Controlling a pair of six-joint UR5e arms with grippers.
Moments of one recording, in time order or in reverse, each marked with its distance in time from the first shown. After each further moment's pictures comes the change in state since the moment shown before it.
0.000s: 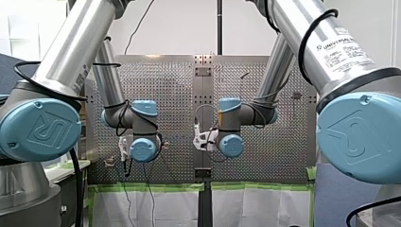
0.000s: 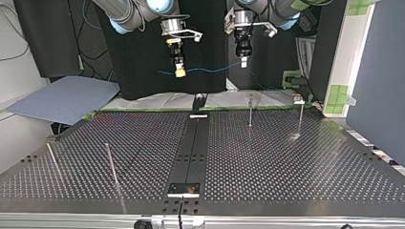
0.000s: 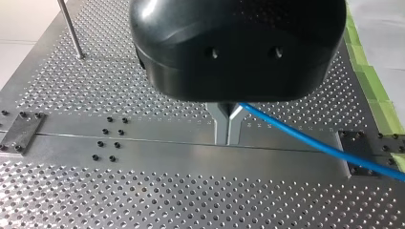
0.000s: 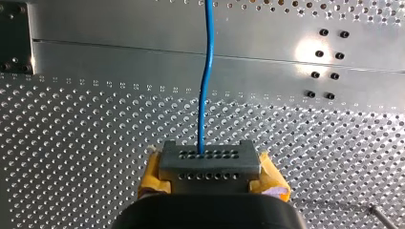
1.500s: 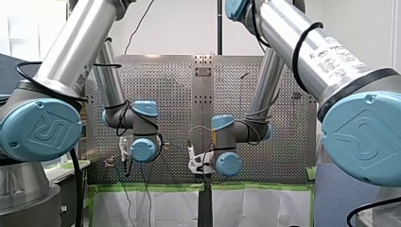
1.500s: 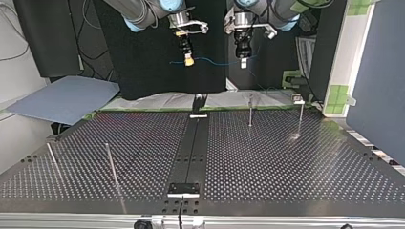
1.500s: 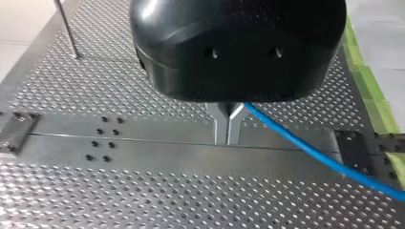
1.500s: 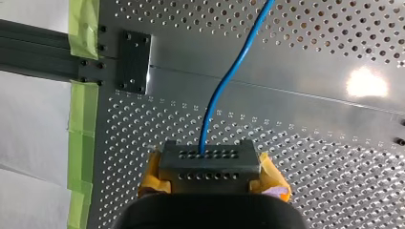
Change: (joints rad) left arm 0.013 -0.015 0.012 -0.015 0.017 0.006; right arm 0.058 0.142 -0.017 0.051 0.017 -0.012
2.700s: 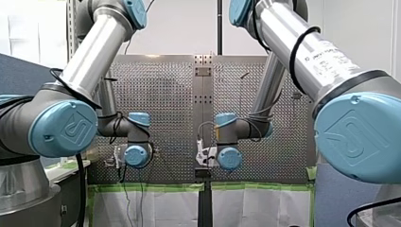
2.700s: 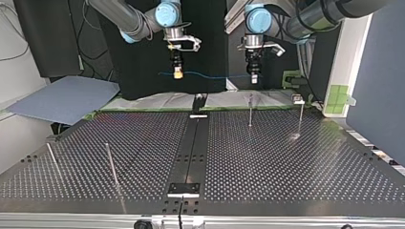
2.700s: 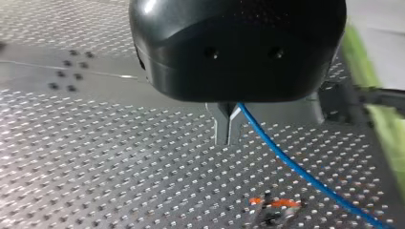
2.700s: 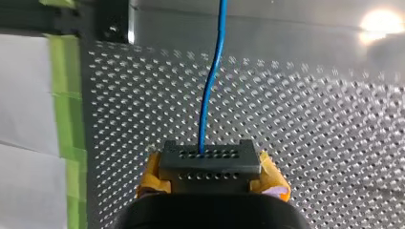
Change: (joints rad) left arm 0.239 -0.134 0.065 0.027 0.211 -0.068; right arm -0.076 0.017 -0.090 0.049 0.061 0.083
